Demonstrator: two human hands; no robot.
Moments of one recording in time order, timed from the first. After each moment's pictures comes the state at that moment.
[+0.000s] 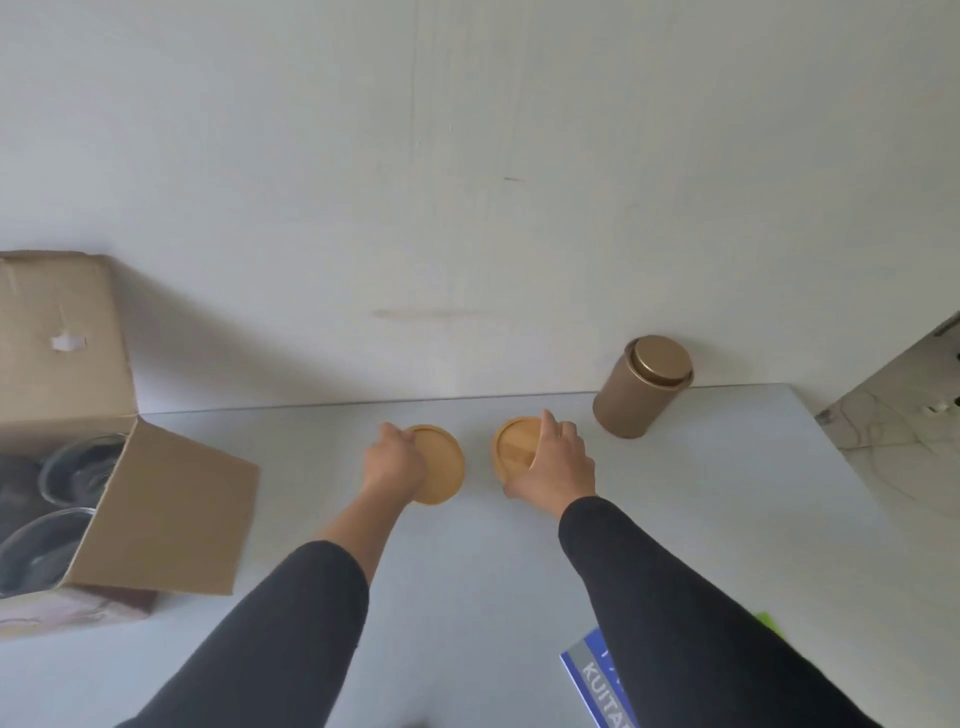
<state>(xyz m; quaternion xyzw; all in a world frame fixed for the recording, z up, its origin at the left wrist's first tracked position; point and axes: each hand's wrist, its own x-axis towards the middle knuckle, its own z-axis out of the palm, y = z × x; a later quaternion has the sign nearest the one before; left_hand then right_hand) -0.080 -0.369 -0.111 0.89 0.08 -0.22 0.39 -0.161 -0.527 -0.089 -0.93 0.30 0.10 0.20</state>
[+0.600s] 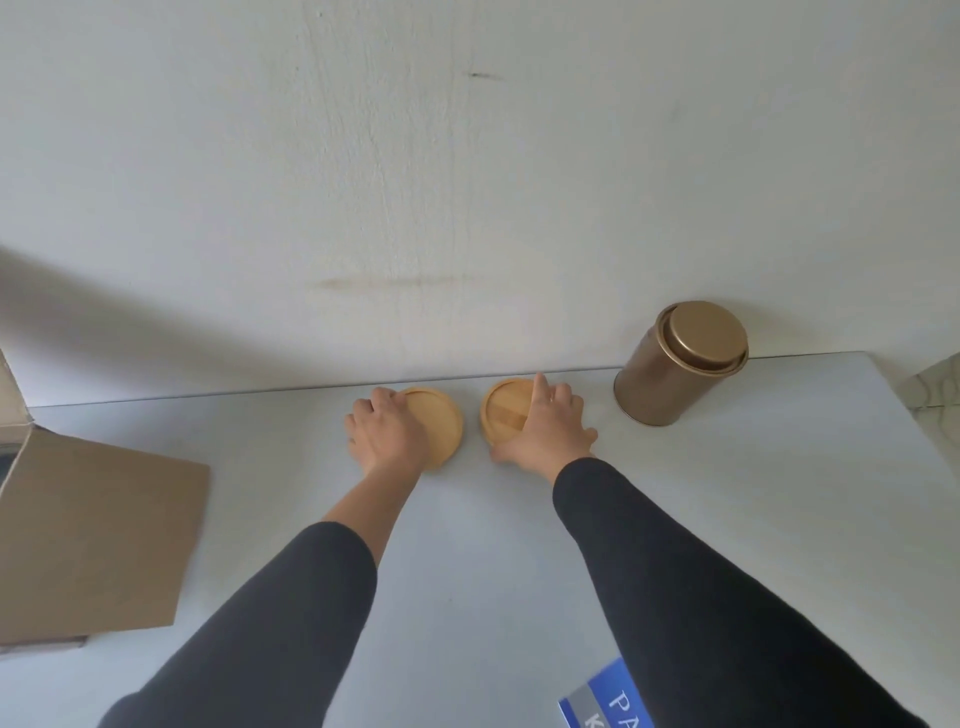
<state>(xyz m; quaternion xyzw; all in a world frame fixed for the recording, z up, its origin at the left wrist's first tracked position) -0.037 -0.421 -0.166 0.94 0.12 -0.09 0.31 -0.097 -0.568 -0.139 -0.92 0.30 0.16 0.19</state>
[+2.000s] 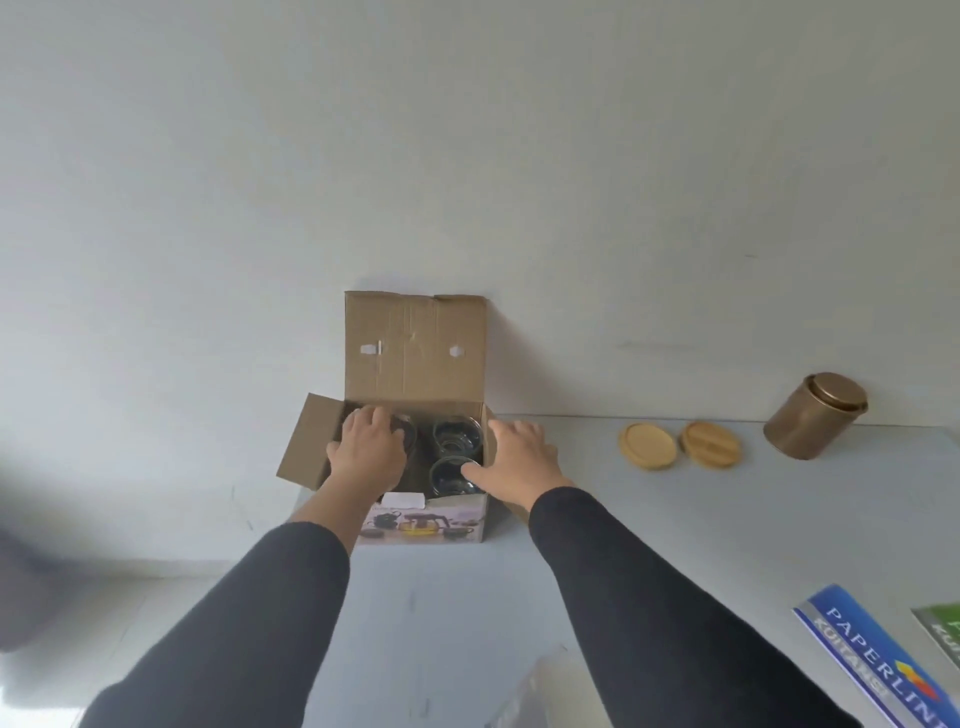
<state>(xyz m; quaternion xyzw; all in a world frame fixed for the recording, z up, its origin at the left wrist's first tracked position) -0.067 0.022 -0.027 0.98 -0.05 -0.04 0.20 -0.136 -0.145 -0.005 -0.98 0.10 0.06 0.16</state>
